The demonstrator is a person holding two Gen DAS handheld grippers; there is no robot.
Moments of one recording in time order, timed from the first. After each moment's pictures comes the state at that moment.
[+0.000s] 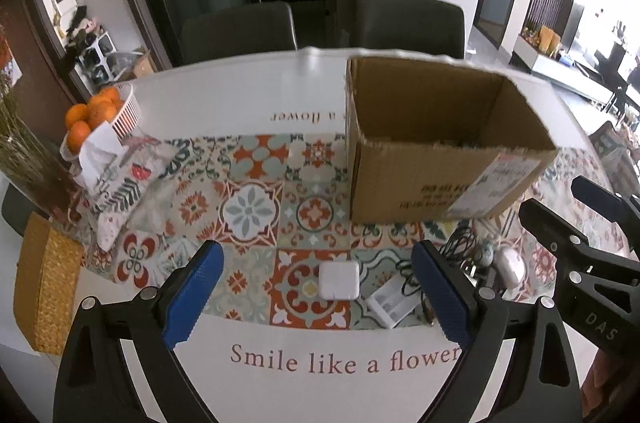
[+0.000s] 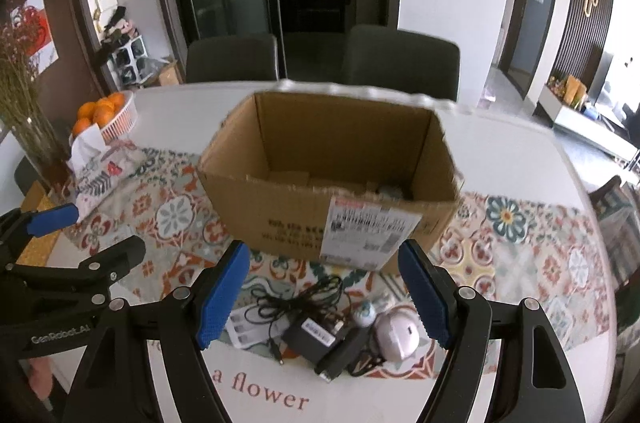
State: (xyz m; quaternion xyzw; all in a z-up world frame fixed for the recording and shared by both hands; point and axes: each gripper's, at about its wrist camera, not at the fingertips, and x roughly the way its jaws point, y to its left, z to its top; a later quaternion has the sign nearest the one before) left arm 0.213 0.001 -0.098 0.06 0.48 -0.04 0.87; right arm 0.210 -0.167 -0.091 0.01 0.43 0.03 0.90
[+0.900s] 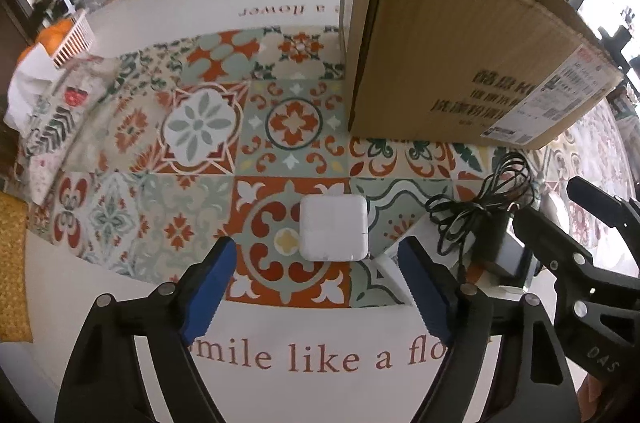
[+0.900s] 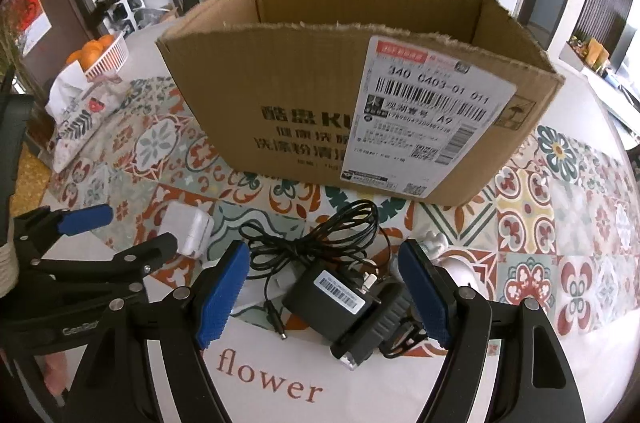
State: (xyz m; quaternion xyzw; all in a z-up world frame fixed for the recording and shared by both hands) left arm 0.239 0.003 -0.215 0.04 0.58 -0.07 0.81; right arm 0.227 -0.150 -0.188 0.01 0.52 0.05 0.85
